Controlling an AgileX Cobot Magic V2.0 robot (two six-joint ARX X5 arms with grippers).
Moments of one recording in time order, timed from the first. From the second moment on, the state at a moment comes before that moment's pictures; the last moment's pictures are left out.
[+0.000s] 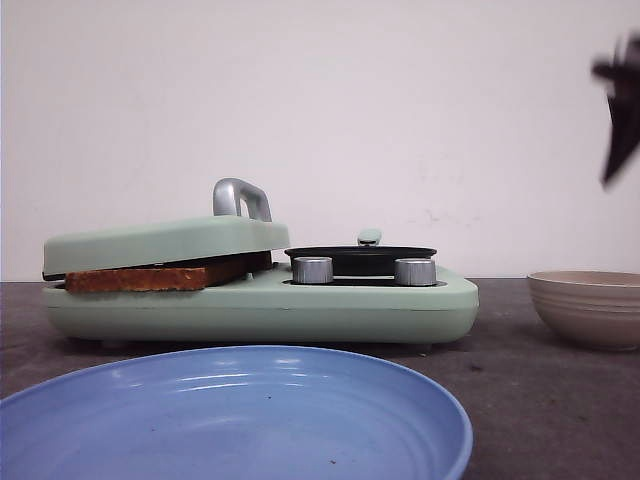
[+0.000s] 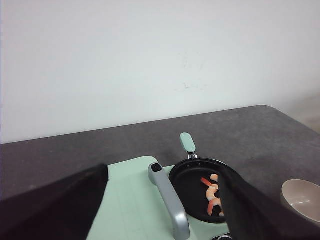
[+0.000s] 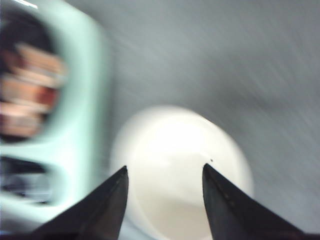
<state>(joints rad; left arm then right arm) -0.41 0.71 0.90 -0.26 0.02 -0.07 -0.13 1.47 1.28 -0.78 -0.51 0.08</state>
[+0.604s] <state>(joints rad) -0.41 0.56 0.76 -0.19 -0.05 -0.17 0.24 1.01 1.06 -0.35 -0.50 0.06</state>
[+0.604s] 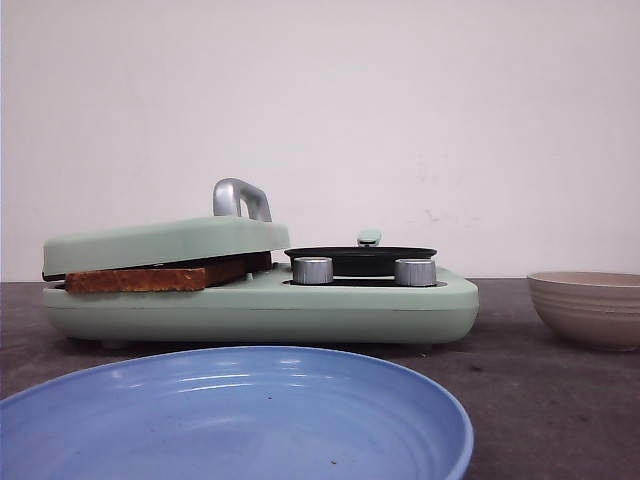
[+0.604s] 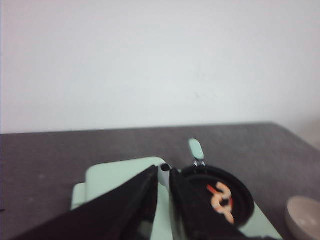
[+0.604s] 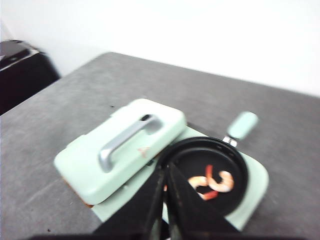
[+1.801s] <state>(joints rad) -0.41 0.19 0.38 -0.57 -0.31 -0.60 0.45 0.63 0.29 -0.04 -0.29 0.20</state>
